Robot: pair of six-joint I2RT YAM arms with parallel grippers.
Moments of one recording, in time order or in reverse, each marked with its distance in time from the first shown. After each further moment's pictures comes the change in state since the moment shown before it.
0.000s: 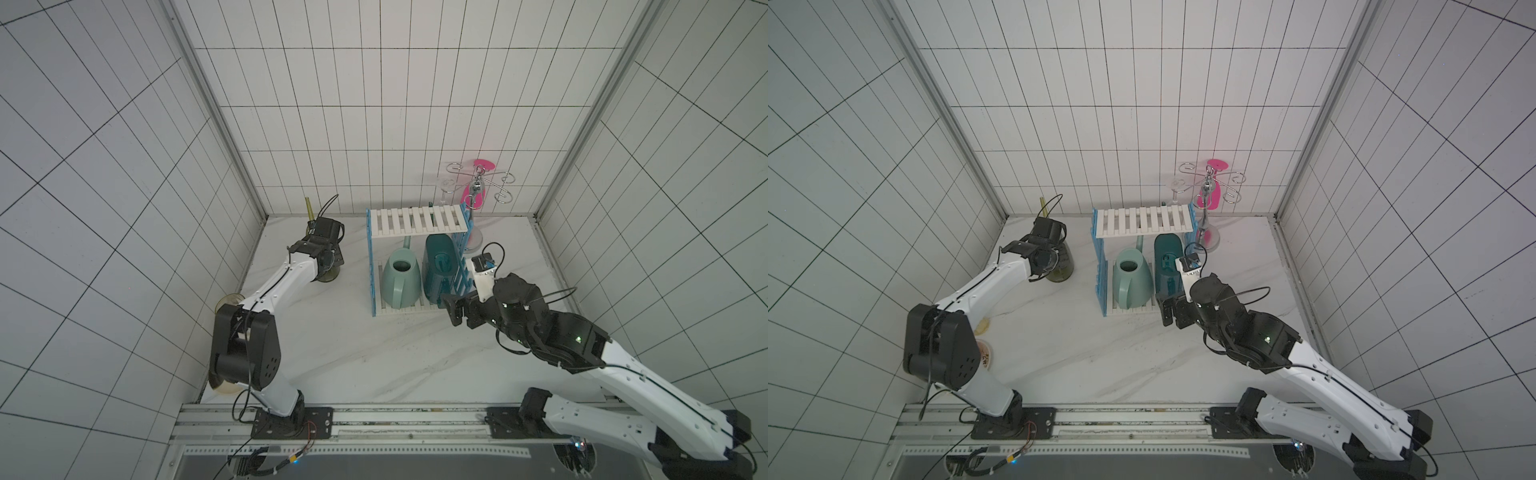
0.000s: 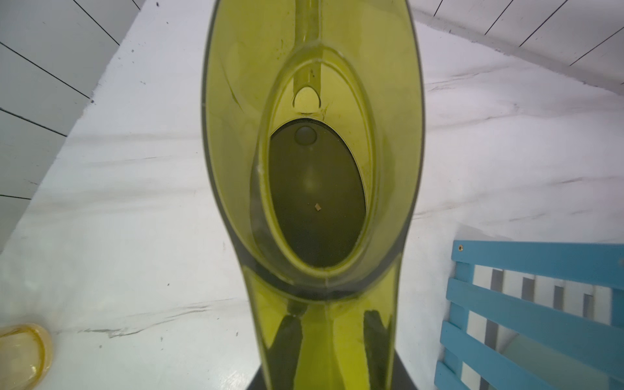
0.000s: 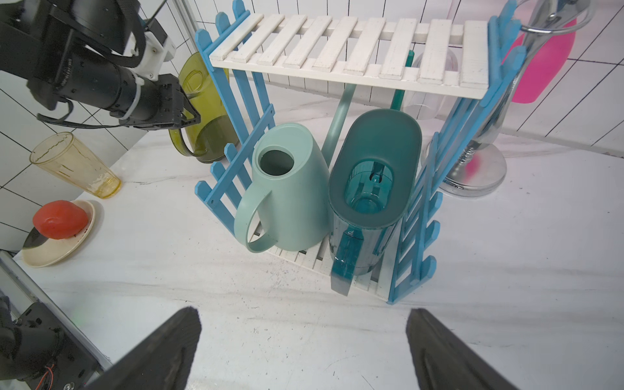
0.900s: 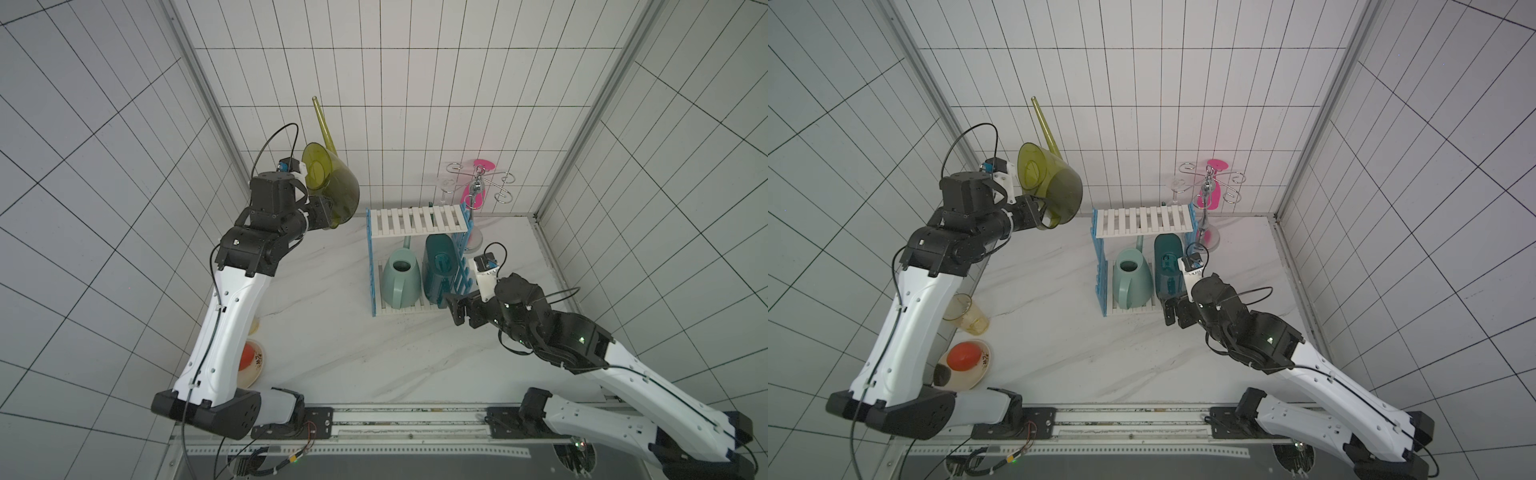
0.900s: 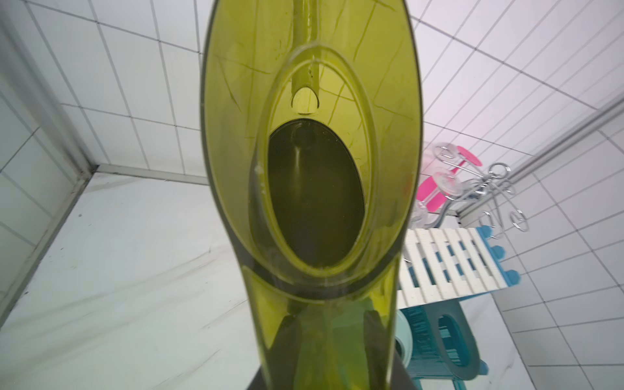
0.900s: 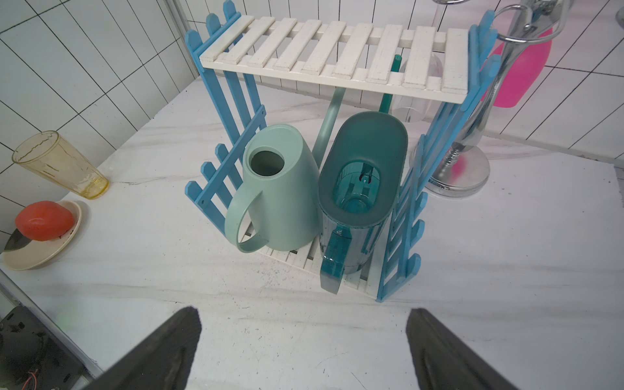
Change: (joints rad) left arm -0.045 -0.231 0.558 -0.217 0.343 0.132; right arm 0.000 -0.004 0.016 -0.028 0.035 -0.011
